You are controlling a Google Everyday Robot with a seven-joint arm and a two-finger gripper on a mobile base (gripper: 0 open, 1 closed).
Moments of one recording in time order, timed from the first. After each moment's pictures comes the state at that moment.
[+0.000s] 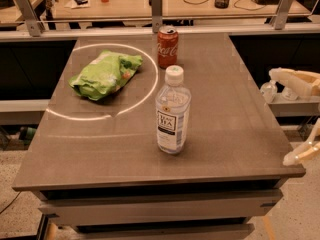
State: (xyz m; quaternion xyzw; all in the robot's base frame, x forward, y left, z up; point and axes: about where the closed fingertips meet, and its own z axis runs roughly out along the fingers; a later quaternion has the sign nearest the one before) arm 0.412 -0.220 0.931 -0.58 0.60 0.28 0.48
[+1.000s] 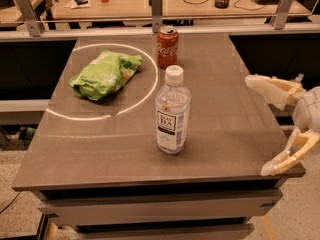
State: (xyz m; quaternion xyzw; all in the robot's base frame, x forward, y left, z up) arm 0.393 -0.169 0.935 -0.56 0.56 0.35 0.50
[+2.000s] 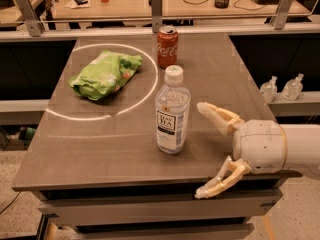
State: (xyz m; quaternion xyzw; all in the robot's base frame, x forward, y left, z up) arm 0.385 -0.077 0.871 -0.54 0.54 0.38 0.52
